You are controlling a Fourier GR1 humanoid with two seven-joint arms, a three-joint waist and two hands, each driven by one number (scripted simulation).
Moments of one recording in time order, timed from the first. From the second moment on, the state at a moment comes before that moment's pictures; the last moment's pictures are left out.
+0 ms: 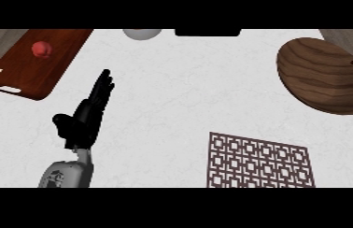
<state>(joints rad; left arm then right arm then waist) -0.14 0.04 -0.04 -1.56 -0.07 0.05 0.10 -0.24 -0.70 -0.37 -1.87 -0.21 0.45 0.08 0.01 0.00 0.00</state>
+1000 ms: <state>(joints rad) -0.16 0.03 -0.04 -1.54 -0.07 0.04 0.08 -0.63 -0.71 -0.17 -0.93 0.48 0.10 -0.43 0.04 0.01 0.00</state>
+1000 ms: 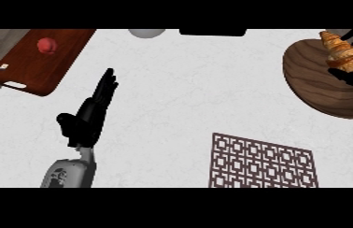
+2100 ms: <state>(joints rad) -0.19 0.02 -0.05 -1.53 -0.08 0.05 0.09 -0.86 -0.74 -0.27 -0.24 0.47 0.27 -0.85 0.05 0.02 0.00</state>
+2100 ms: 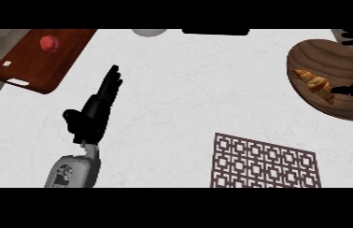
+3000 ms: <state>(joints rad) -0.17 0.03 -0.05 -1.53 -0.07 0.04 0.07 -0.87 -0.93 -0.44 -0.13 0.29 0.55 -0.70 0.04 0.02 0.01</state>
